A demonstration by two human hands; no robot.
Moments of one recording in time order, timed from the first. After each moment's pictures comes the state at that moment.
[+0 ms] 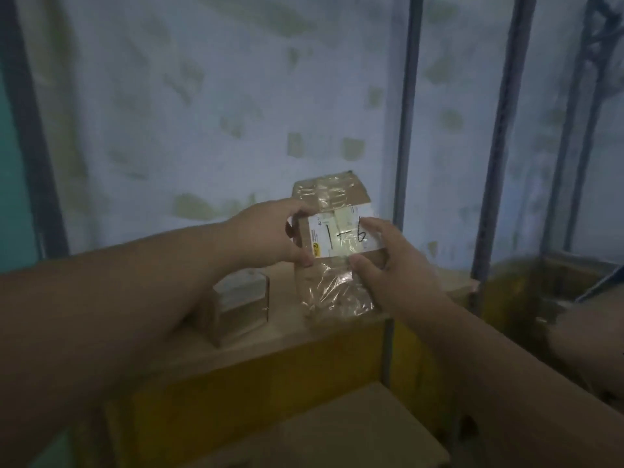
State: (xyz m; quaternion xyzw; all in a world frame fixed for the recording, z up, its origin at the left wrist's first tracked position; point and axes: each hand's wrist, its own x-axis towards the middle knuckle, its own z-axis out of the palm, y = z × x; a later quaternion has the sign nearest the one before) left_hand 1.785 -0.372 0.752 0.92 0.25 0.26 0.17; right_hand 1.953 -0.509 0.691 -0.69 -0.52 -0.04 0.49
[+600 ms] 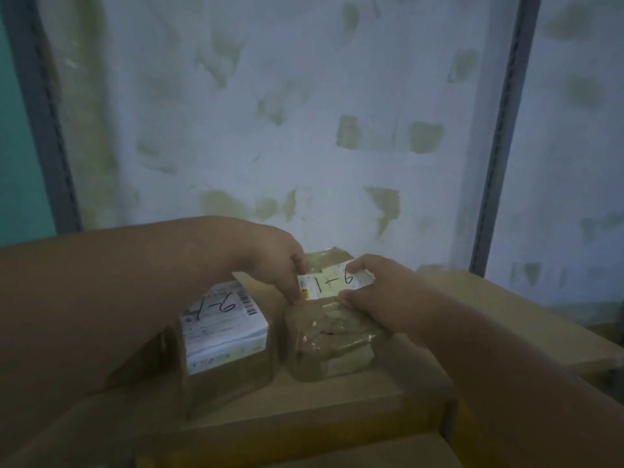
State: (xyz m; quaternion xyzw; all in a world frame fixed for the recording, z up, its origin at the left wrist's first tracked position) left_hand 1.840 -0.247 0.748 0.91 0.42 -0.03 0.03; right_hand 2.012 -0.358 0.697 -0.73 -0.60 0.11 0.31
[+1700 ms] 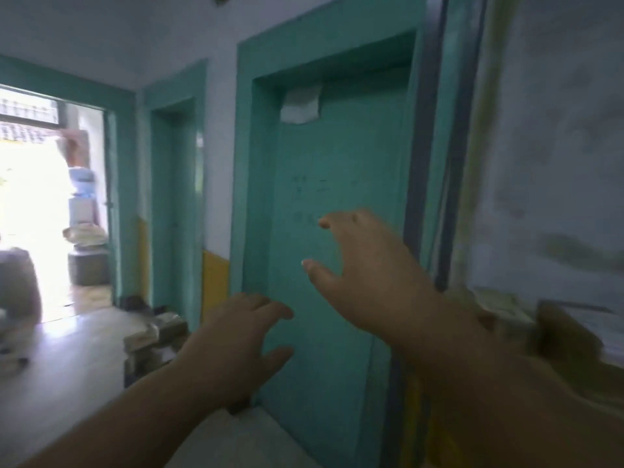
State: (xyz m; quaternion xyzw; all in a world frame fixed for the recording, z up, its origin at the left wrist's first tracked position) left_hand 1.447 -0.602 0.633 0.62 0.72 0.24 -0.19; right_hand 1.617 -0.524 0.732 -0.27 -0.89 -0.07 0.35
